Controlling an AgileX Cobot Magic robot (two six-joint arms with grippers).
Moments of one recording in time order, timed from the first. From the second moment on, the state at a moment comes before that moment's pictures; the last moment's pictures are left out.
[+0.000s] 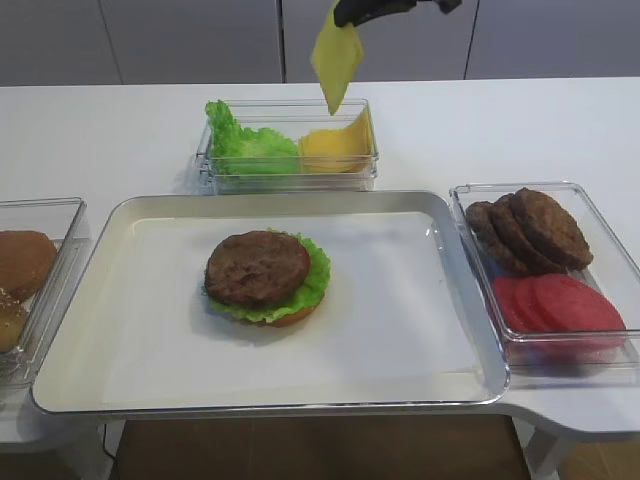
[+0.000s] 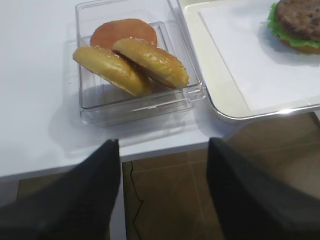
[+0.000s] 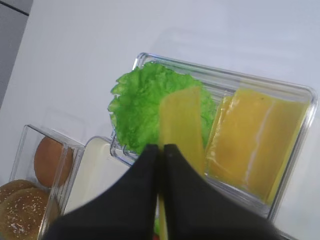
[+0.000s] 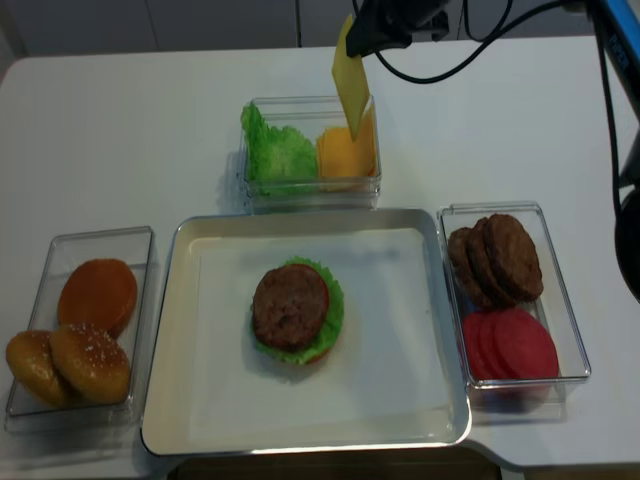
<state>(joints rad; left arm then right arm) -0.05 -0.02 -0.49 0.02 1.19 0.00 0.25 2.18 -2.30 0.73 1.25 -0.07</state>
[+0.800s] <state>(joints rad) -0.05 -0.02 -0.49 0.02 1.19 0.00 0.33 1.96 -2.08 0.73 1.26 -0.12</state>
